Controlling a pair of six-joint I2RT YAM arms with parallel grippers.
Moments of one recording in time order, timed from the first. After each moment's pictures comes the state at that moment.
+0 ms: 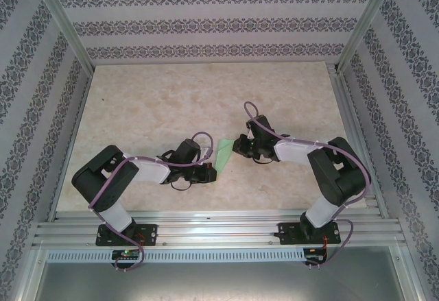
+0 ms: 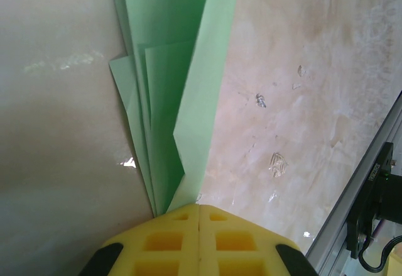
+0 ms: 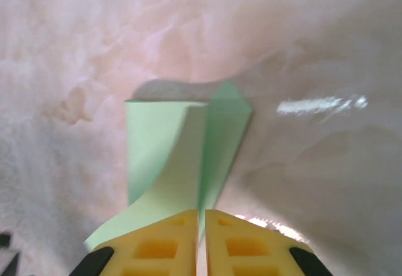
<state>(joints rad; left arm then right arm) -0.72 1.67 0.59 0.19 0.53 -0.77 0.52 1.64 0.76 -0.03 -0.32 0.79</state>
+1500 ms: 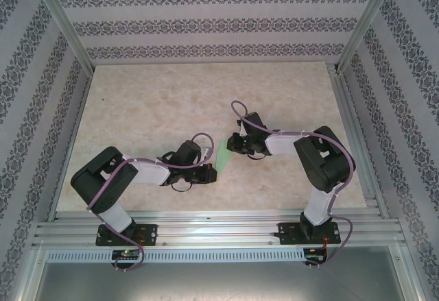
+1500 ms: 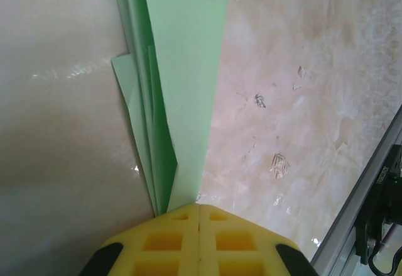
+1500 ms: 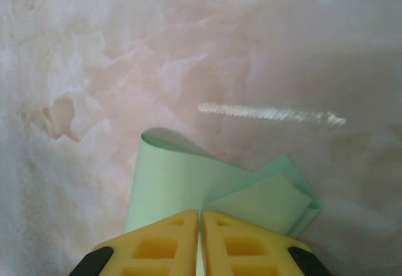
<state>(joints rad) -0.74 1.66 0.58 0.21 0.49 -0.76 0.50 1.82 0.88 0.01 -0.32 0.64</state>
